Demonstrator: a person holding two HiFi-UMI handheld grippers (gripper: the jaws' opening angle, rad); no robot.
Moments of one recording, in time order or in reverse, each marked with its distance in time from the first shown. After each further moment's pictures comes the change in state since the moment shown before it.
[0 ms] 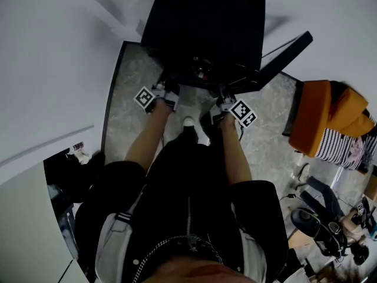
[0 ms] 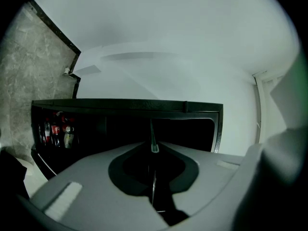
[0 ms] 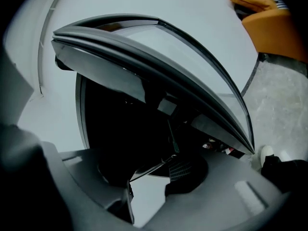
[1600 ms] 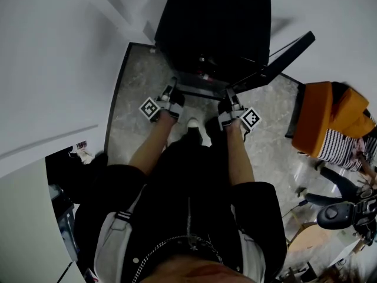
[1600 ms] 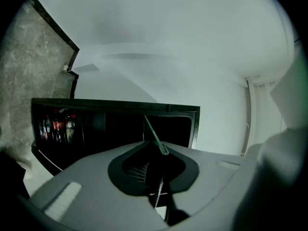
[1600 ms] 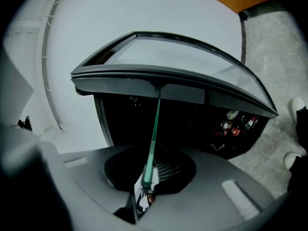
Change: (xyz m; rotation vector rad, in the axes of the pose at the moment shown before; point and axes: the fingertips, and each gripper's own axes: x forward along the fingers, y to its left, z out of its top) left arm -0.065 -0.007 -0.009 -0.004 0.049 -0.066; right arm -0.031 0.001 -0.028 0.267 -0.048 0.244
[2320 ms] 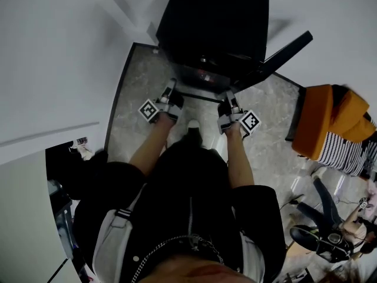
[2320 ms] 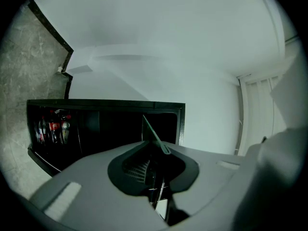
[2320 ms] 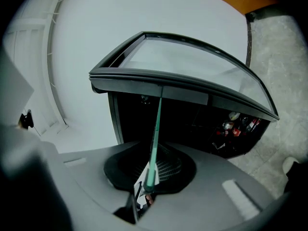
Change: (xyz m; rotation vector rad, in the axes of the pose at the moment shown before) left arm -0.022 -0.028 -0.013 0.036 -0.006 -0.062; right arm -0.023 0.021 -0.009 -0.053 0.035 0.033
